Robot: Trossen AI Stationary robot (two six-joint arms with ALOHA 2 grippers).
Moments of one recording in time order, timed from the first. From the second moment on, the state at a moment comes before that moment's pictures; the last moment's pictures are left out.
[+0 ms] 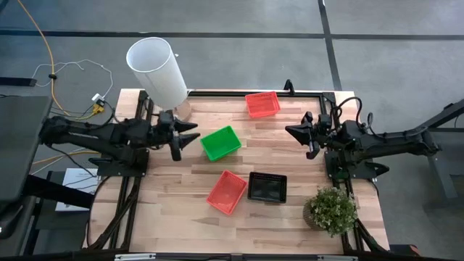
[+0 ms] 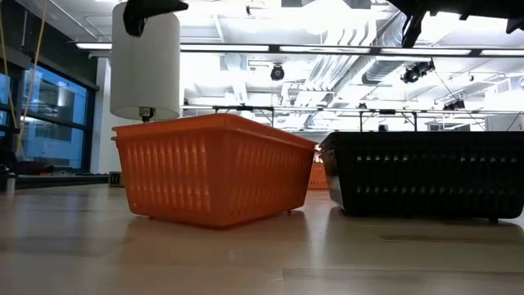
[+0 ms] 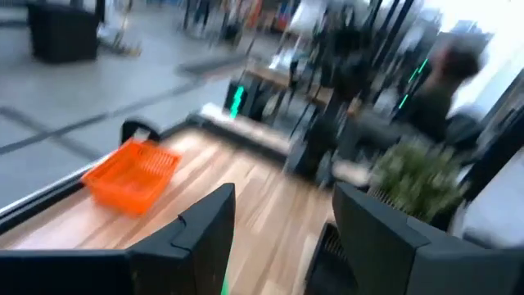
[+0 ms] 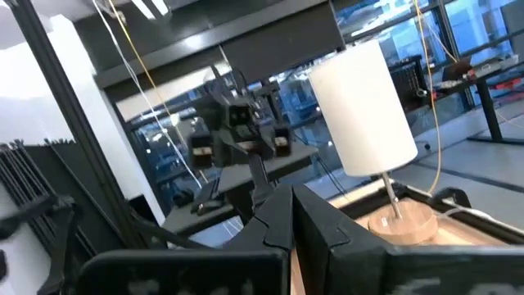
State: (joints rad) left arm 0.00 0.79 0.70 -0.06 -0.40 -0.36; right arm 0.01 0.60 0.38 0.48 0.15 0.34
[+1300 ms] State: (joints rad) left arm 0.00 0.60 0.47 0.24 -0.35 -0.35; right arm -0.27 1.10 0.87 -0.44 0.46 0.78
